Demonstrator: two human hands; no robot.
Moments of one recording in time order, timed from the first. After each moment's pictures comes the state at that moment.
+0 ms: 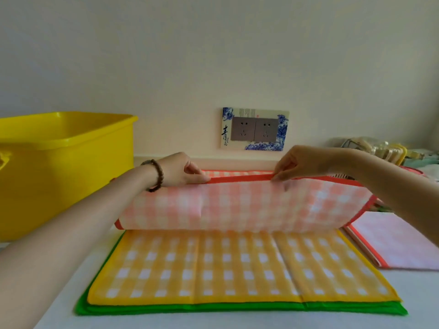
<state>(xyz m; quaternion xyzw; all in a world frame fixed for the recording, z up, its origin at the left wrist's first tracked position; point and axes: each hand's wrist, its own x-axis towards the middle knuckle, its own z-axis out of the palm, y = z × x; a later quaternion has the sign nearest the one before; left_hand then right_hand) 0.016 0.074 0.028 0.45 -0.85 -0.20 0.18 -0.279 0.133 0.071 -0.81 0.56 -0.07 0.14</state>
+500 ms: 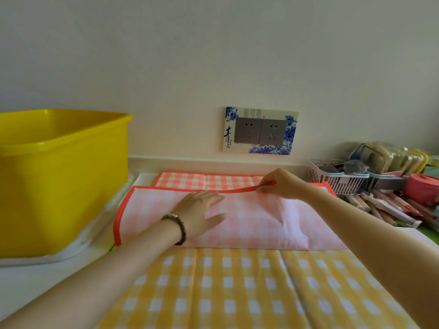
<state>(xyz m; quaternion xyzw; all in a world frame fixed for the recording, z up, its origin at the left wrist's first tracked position) -0.026 0.052 -0.061 0.45 -0.88 -0.04 0.15 -0.285 0.016 -0.019 -0.77 0.61 -0.17 0.08</state>
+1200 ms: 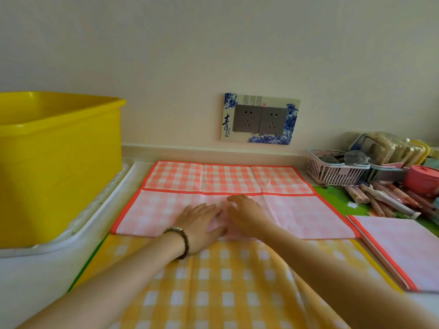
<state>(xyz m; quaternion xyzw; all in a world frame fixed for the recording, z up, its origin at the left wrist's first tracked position) -0.038 0.053 -0.114 0.50 -0.86 -0.07 0.05 -0.200 0.039 -0.112 -0.73 0.66 -0.18 0.08</state>
